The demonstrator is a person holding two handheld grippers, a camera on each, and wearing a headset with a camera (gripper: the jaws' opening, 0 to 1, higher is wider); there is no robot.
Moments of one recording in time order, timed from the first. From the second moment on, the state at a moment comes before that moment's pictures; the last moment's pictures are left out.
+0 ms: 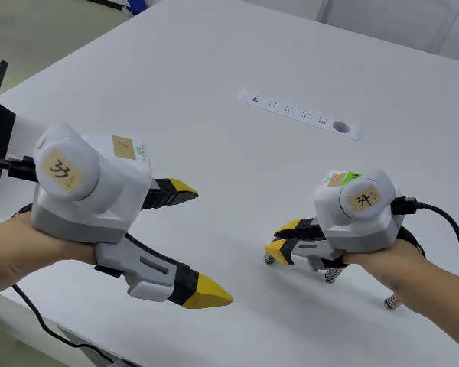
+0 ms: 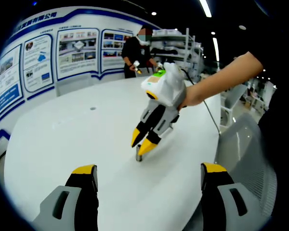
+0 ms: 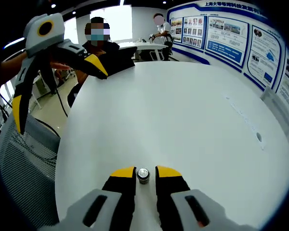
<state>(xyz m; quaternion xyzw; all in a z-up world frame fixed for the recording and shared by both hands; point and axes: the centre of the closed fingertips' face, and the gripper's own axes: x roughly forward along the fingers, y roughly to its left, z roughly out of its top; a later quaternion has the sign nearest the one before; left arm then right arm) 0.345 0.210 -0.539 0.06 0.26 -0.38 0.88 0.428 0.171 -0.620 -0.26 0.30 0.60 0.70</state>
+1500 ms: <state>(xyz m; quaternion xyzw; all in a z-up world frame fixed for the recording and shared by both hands) 0.373 0.176 -0.510 0.04 0.23 -0.39 0.89 0.413 -0.008 -0.510 -0.12 0.22 0.53 0.81</state>
